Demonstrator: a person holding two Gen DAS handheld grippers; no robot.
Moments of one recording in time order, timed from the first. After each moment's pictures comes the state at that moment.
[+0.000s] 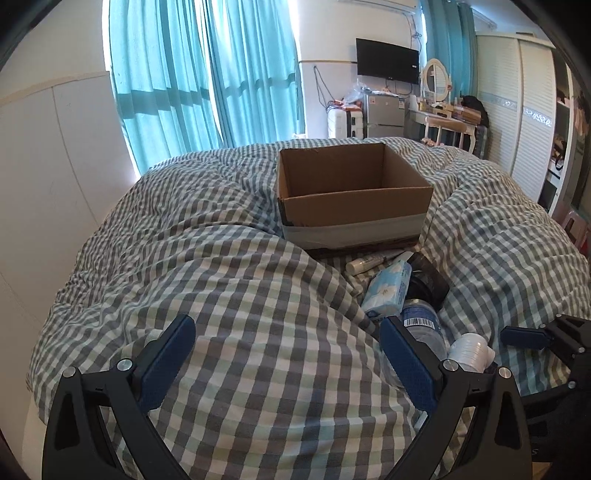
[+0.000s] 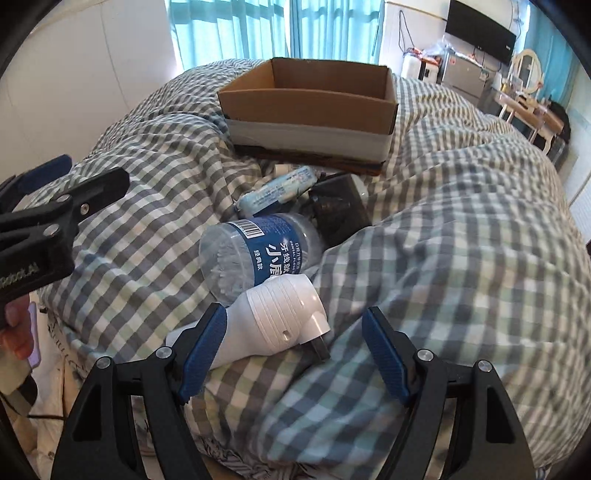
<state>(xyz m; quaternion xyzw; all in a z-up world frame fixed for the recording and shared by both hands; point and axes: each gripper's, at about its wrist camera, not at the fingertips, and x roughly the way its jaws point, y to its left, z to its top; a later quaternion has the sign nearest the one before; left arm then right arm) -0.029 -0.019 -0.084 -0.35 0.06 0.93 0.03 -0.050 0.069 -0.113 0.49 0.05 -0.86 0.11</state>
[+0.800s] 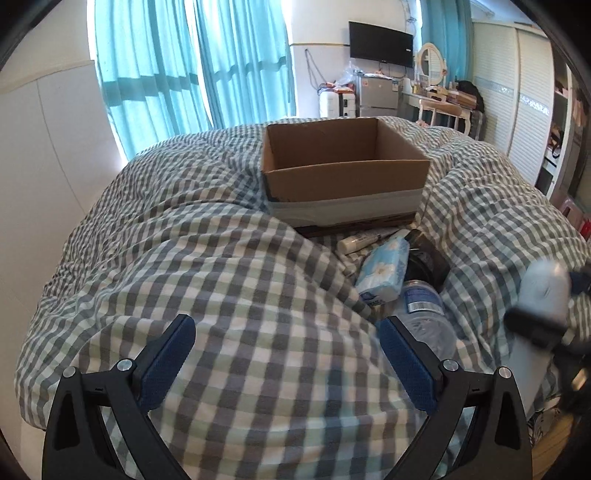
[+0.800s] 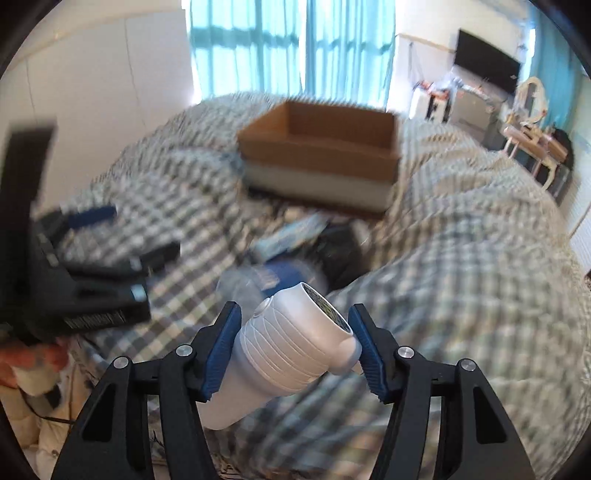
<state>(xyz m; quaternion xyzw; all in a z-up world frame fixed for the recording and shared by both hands) -0.037 -0.005 -0.106 -0.38 0.07 0.92 0.05 -0.034 0.086 -0.060 0.40 0.05 -0.91 0.12</state>
